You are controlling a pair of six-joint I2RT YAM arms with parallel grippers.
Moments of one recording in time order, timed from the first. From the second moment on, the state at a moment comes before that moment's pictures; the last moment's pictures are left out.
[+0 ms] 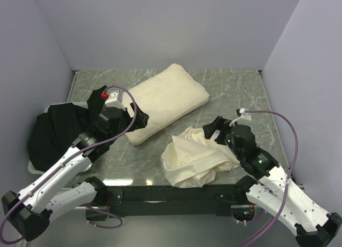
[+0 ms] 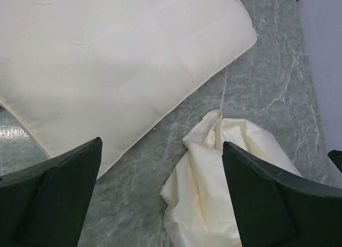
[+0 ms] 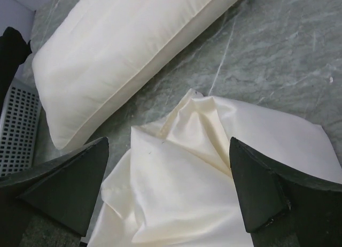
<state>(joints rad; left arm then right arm) -0.63 0.90 0.84 -0.36 -0.25 -0.67 0.61 0.61 0.61 -0.40 0.31 0.69</state>
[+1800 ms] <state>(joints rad) -1.14 0.99 0.89 -0.55 -0.68 -1.05 0.61 0.61 0.64 -0.49 0.38 0.72</state>
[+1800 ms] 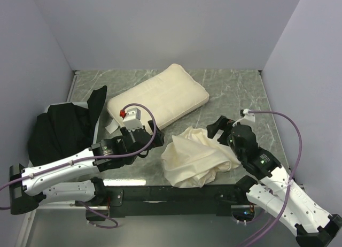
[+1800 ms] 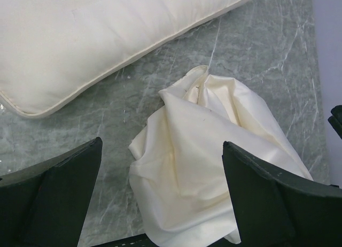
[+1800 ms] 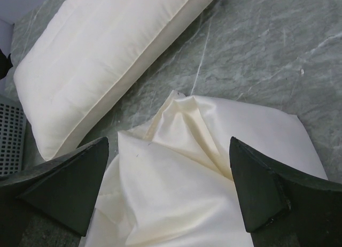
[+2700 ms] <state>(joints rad) -1.03 1.16 0.76 -0.34 -0.38 -1.03 0.73 0.83 0.60 -0.36 0.21 0.64</state>
